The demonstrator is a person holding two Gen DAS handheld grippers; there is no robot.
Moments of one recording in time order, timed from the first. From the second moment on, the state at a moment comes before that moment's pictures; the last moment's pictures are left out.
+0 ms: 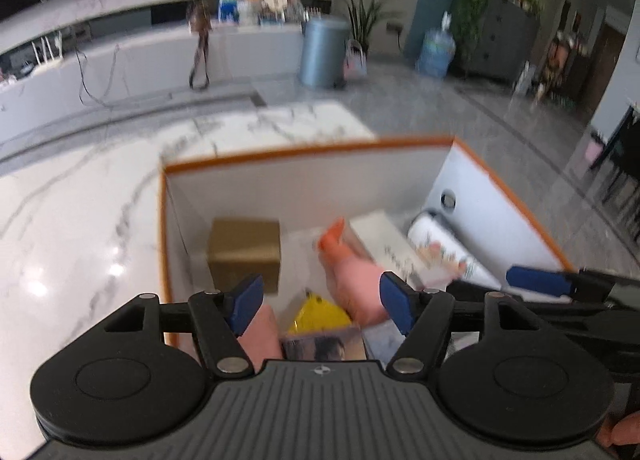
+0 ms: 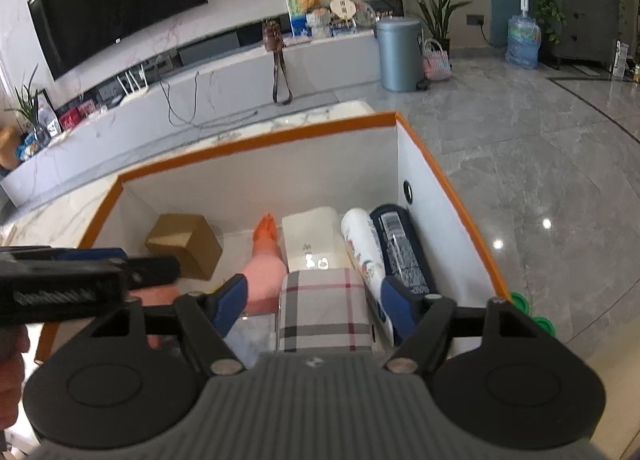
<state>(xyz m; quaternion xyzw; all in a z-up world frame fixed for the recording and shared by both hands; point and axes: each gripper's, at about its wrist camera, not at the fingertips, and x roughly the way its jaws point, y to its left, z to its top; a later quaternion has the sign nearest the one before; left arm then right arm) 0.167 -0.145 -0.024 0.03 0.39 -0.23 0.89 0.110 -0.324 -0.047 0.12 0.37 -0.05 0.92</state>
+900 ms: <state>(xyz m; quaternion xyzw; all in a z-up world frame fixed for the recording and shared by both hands) 0.075 -0.060 0.013 0.01 0.23 -0.14 0.96 0.024 -0.275 0.002 0.03 0.27 -0.03 0.96</state>
